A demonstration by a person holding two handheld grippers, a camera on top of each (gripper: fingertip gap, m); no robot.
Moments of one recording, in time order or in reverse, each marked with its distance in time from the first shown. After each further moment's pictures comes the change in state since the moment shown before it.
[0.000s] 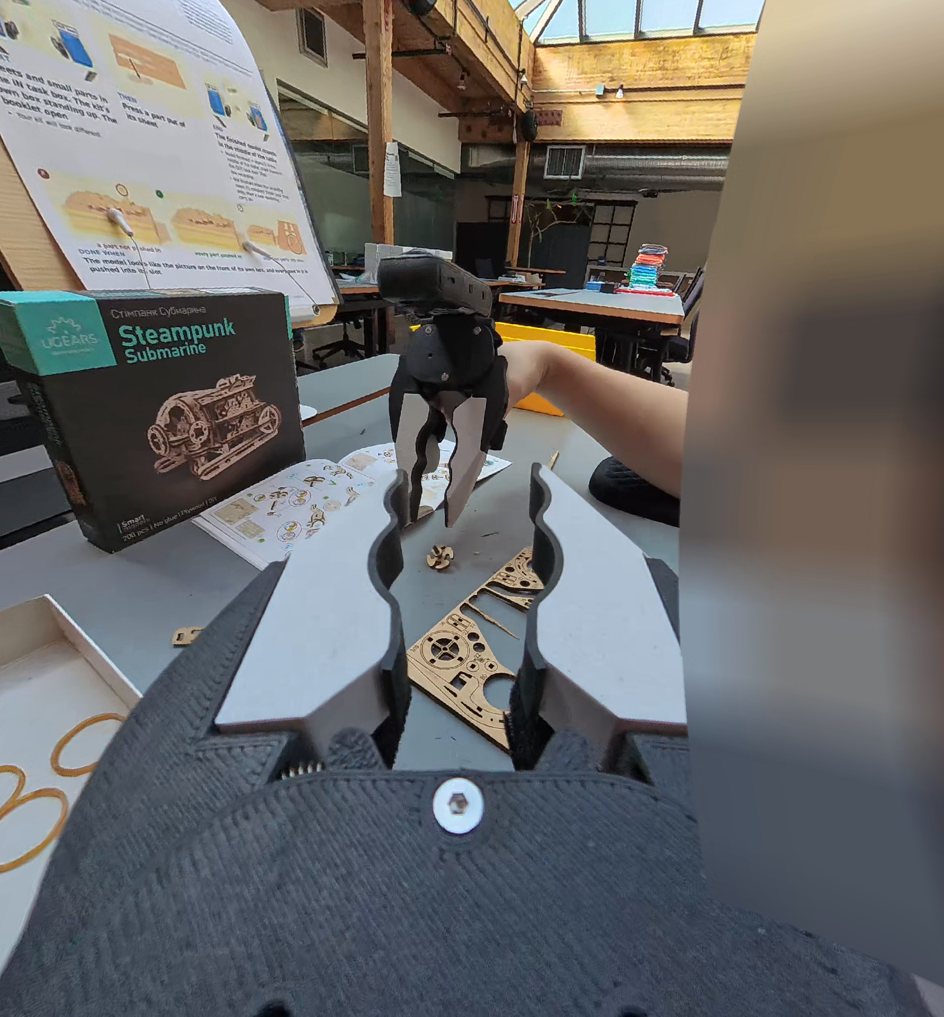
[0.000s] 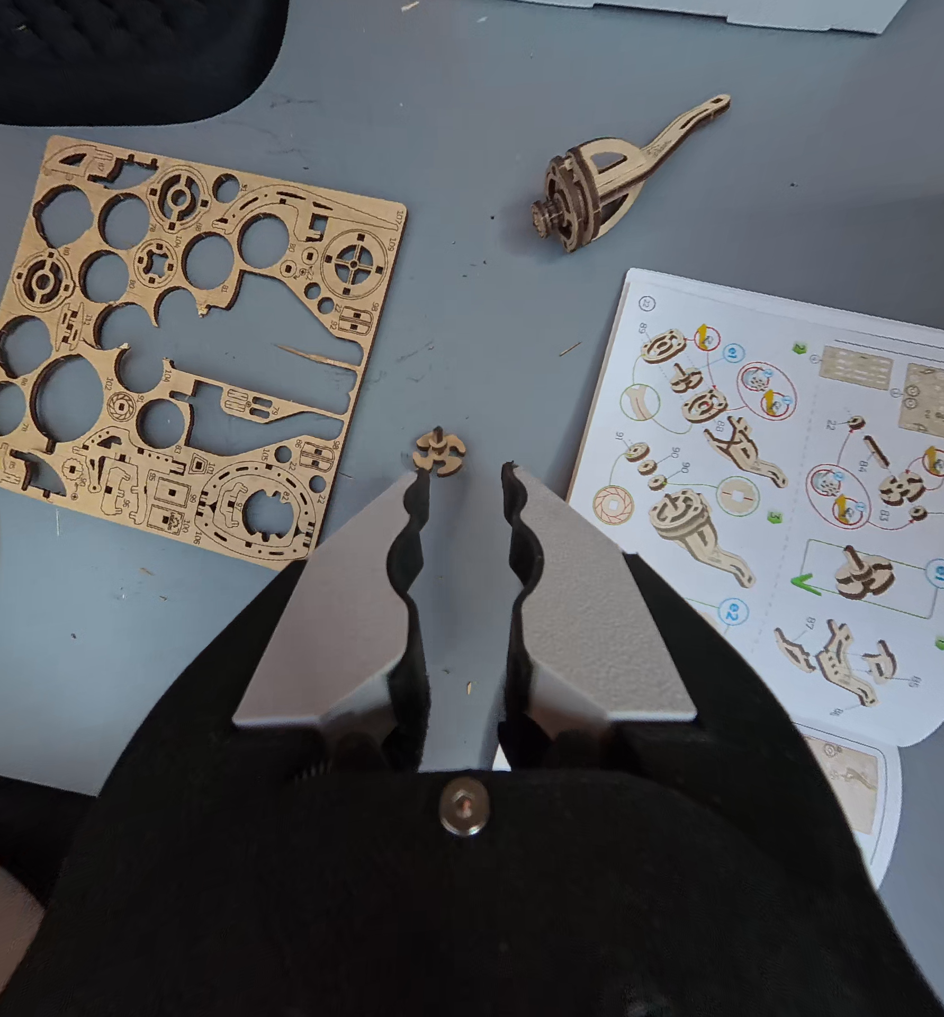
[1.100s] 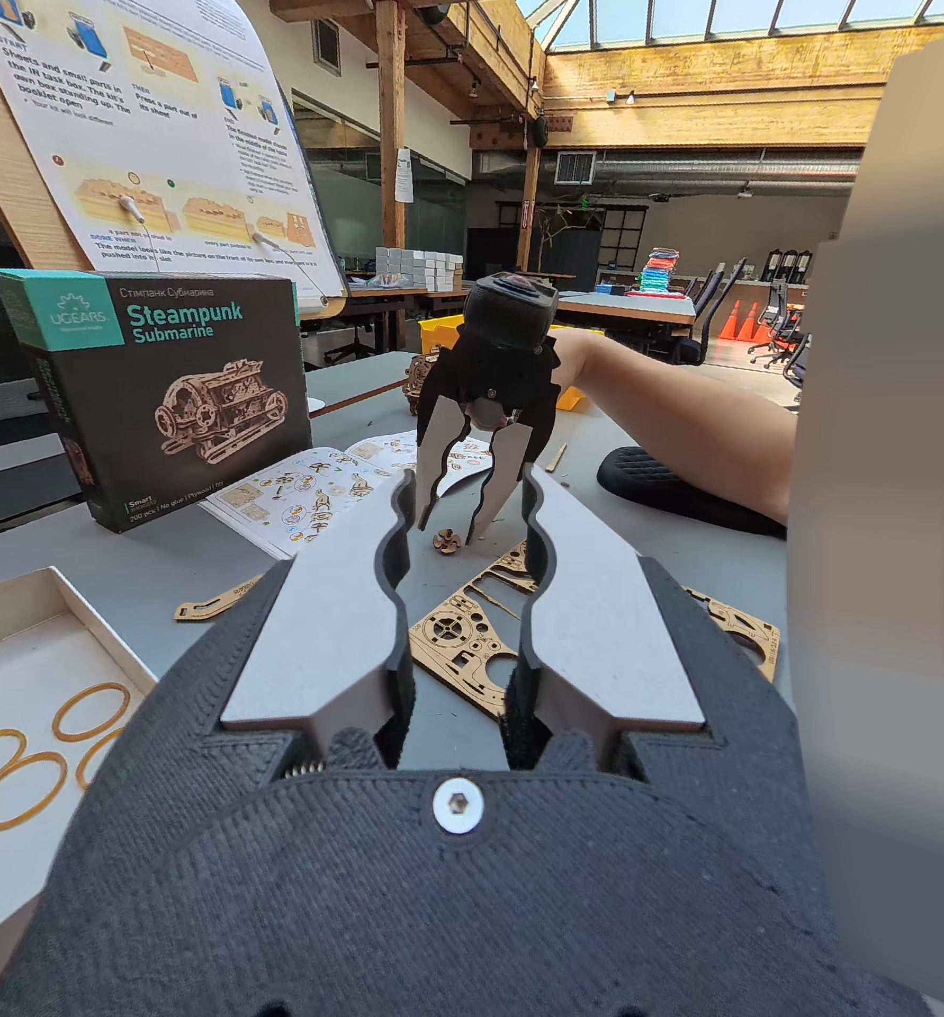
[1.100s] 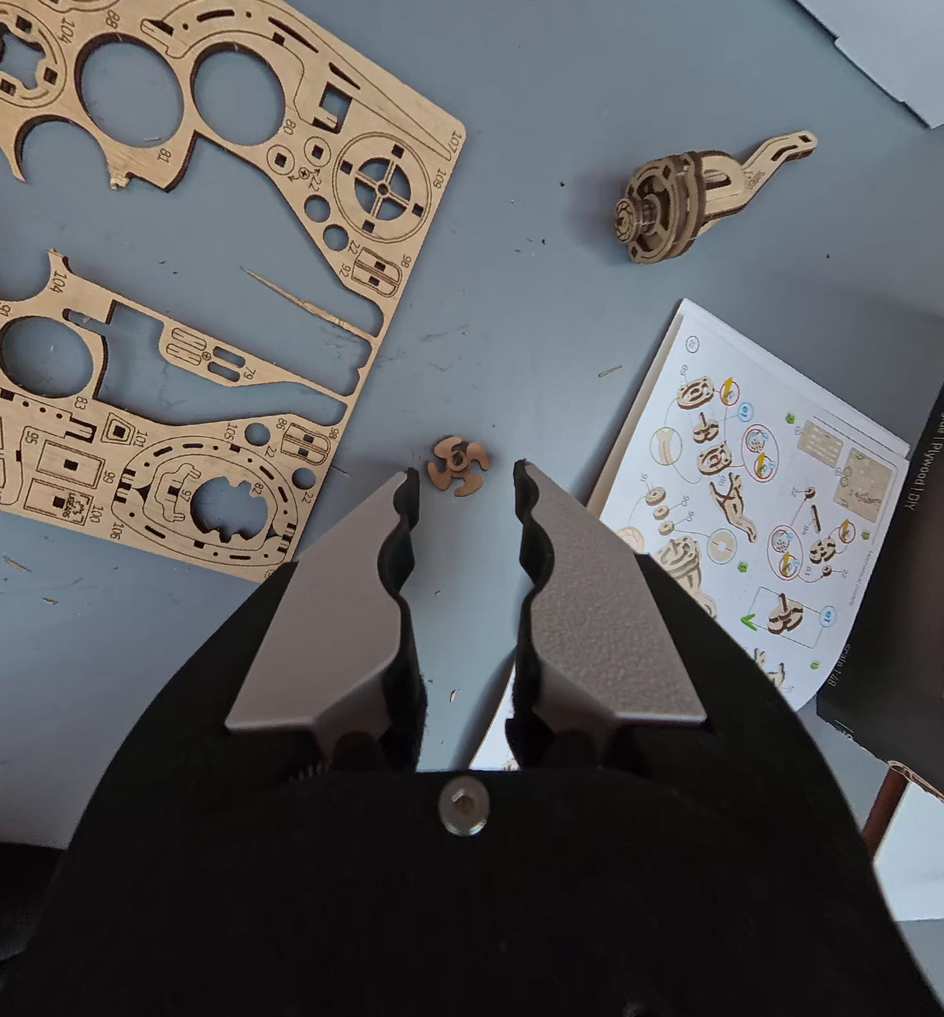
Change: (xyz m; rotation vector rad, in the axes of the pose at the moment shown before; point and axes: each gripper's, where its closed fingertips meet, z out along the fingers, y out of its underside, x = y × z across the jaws) left arm 0.000 0.014 -0.005 0.009 -0.025 0.010; right arm -0.010 0.006 0.021 -0.218 0.215 -0.288
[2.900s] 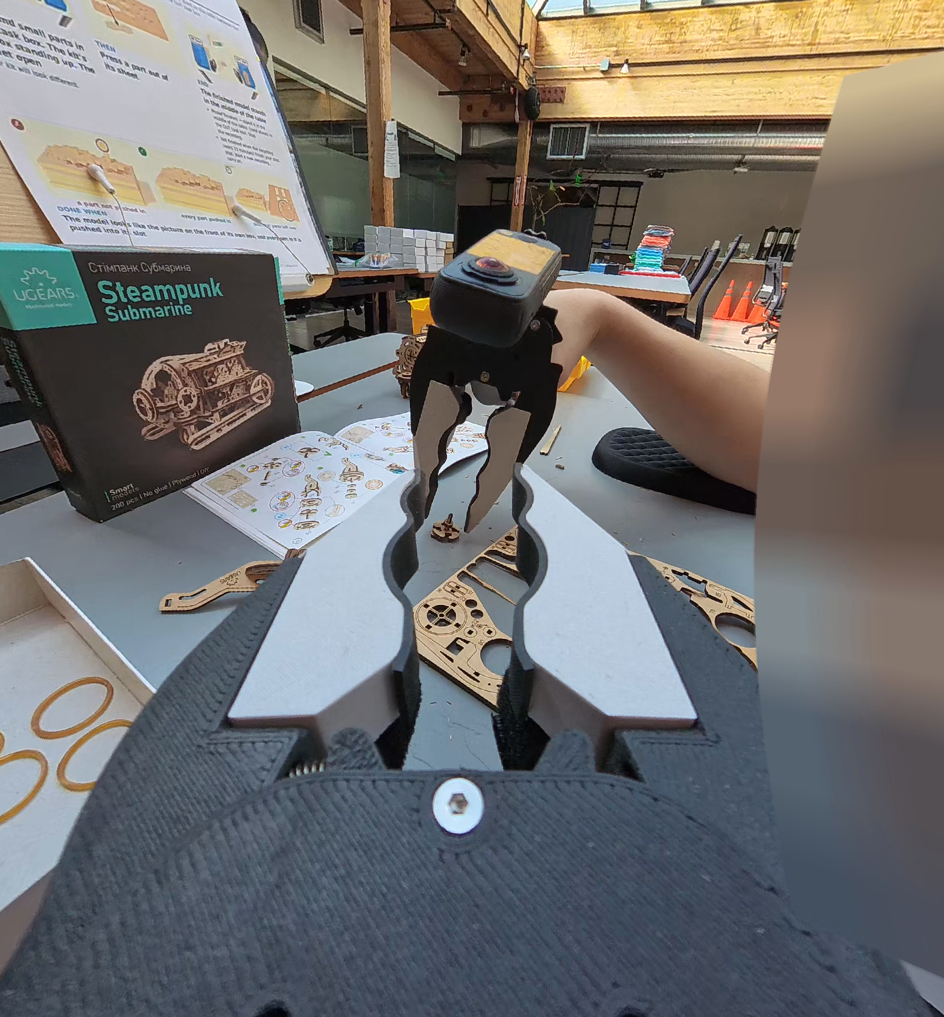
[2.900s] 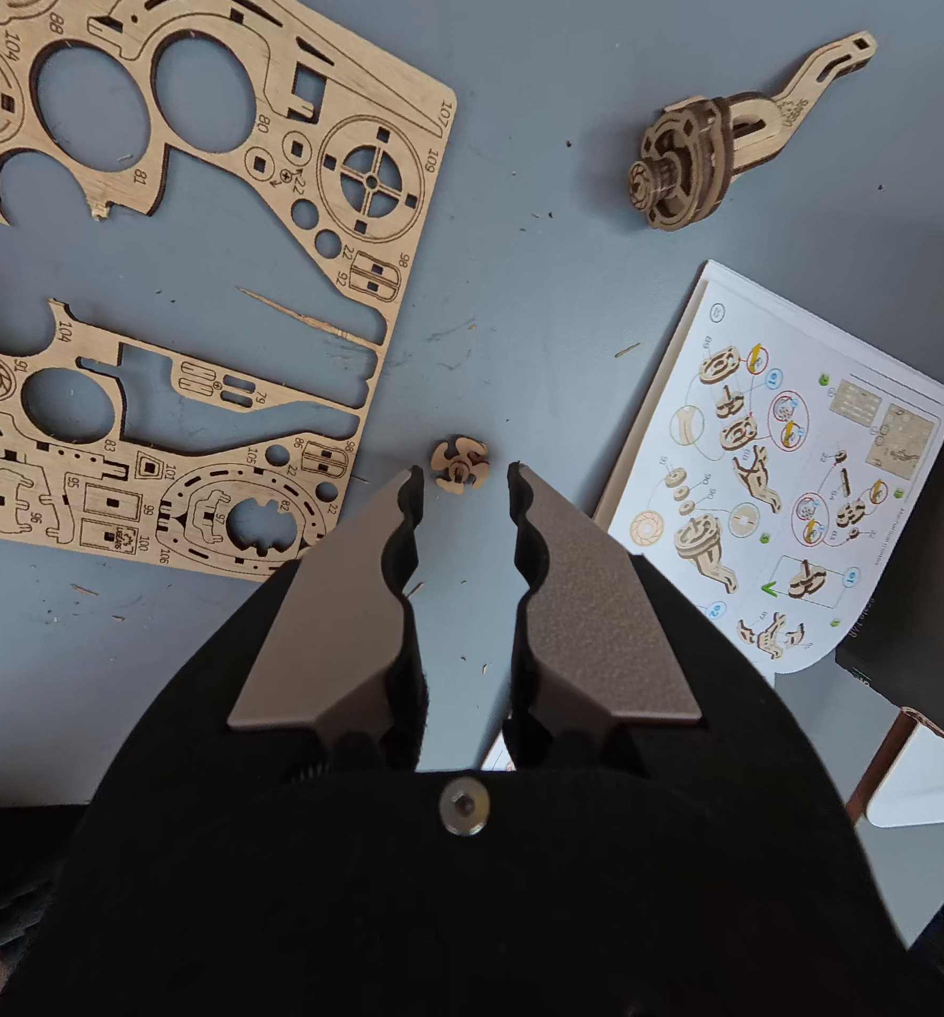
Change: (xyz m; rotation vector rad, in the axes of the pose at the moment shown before) left arm 0.003 0.010 0.003 -0.035 0.019 0.003; right arm -0.006 0.000 -0.001 -0.160 -0.008 0.086
